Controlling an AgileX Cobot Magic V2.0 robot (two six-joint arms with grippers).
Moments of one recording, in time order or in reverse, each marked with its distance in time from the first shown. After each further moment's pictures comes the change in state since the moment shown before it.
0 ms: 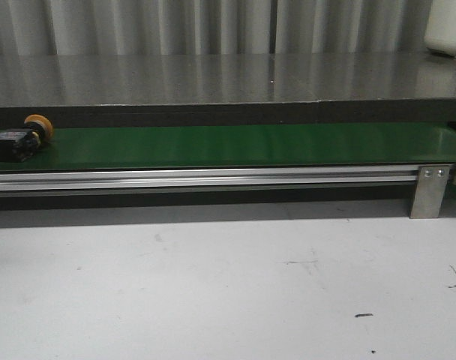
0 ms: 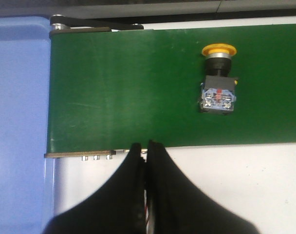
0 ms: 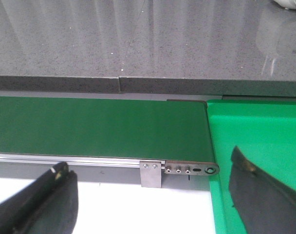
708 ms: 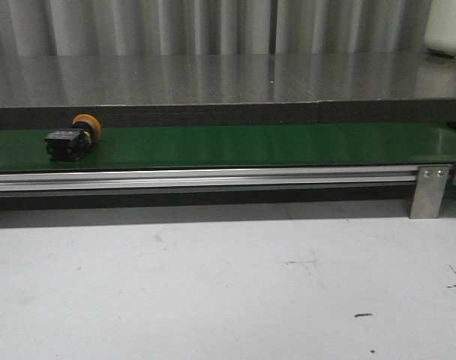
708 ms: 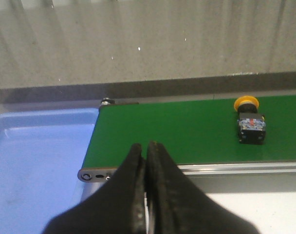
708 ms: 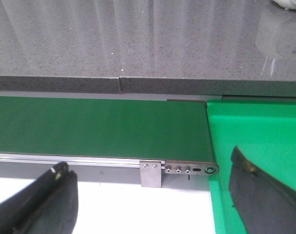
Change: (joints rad) left arm -0.024 -0.945 0.849 -0.008 -0.617 0.011; right arm 0.000 0.000 0.000 0.000 0.000 0.000
